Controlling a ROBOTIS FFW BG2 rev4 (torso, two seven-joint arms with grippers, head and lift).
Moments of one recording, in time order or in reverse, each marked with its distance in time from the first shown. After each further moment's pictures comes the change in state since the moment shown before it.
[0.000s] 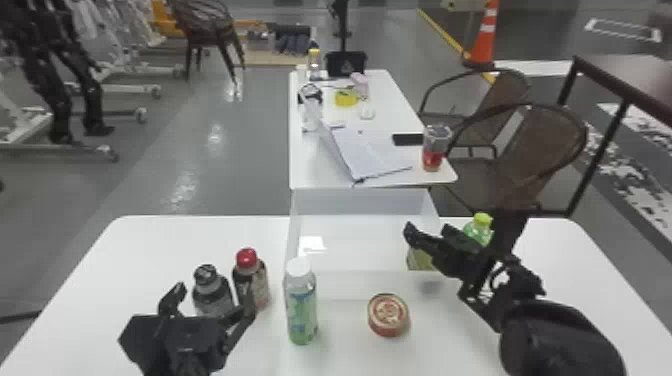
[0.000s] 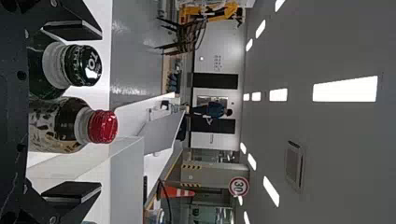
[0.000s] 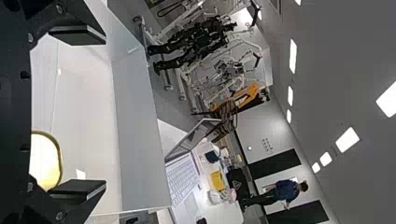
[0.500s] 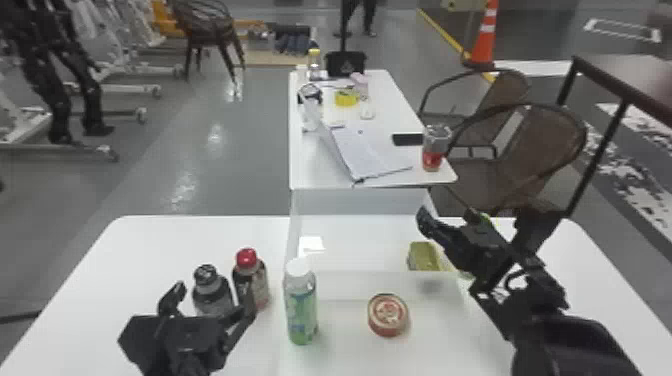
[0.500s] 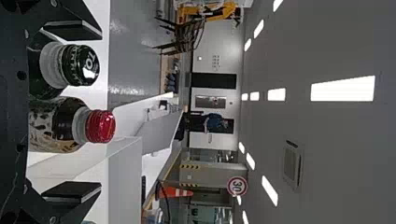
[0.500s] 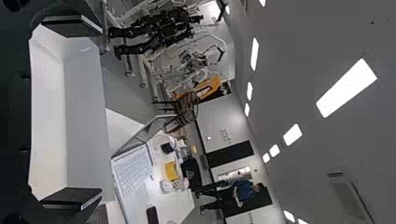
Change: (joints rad) left arm 0.001 0.000 0.000 0.000 -0.003 -0.008 0.000; right arm 0.184 -0.002 -0.007 -0.346 0.005 -0.060 -0.127
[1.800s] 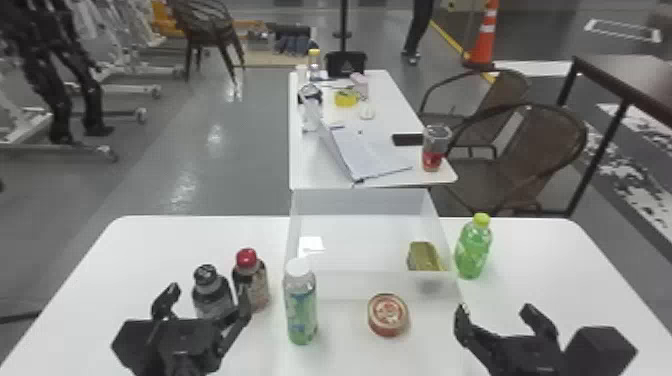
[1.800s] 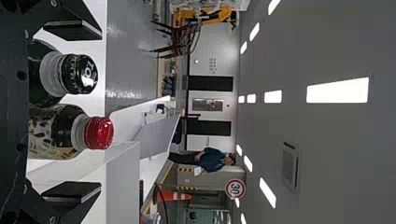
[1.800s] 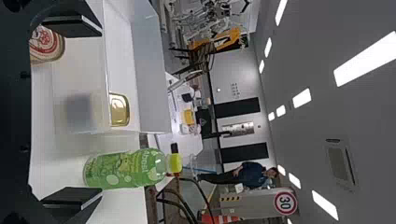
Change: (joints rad) left arm 0.012 -0.003 0.013 -0.003 -0.012 -0.021 0.002; right arm 0.524 0.004 -0.032 -0.403 0.186 -0.093 -0.203
